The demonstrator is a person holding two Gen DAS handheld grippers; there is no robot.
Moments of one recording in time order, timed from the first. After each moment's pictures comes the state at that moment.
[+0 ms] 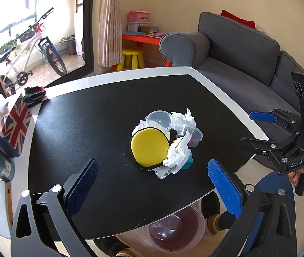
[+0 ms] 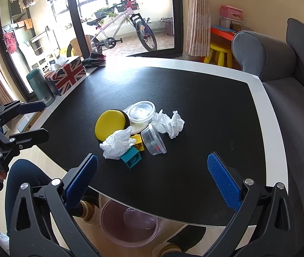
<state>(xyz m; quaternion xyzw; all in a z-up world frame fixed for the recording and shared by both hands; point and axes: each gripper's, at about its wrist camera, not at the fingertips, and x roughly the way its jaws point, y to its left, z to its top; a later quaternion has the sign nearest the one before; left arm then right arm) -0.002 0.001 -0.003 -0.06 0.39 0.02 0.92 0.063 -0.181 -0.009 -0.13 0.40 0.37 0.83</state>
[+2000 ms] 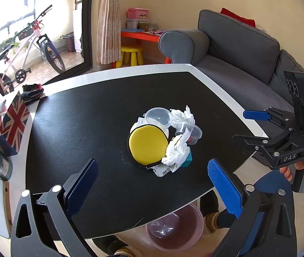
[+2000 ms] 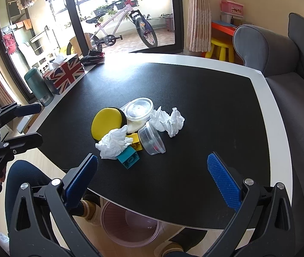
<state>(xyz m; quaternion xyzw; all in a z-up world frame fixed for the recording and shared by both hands) 0.001 0.001 -0.007 -0.07 0.40 0.02 0.92 0.071 -0.174 -0.020 -0.13 0.41 0.37 0.82</state>
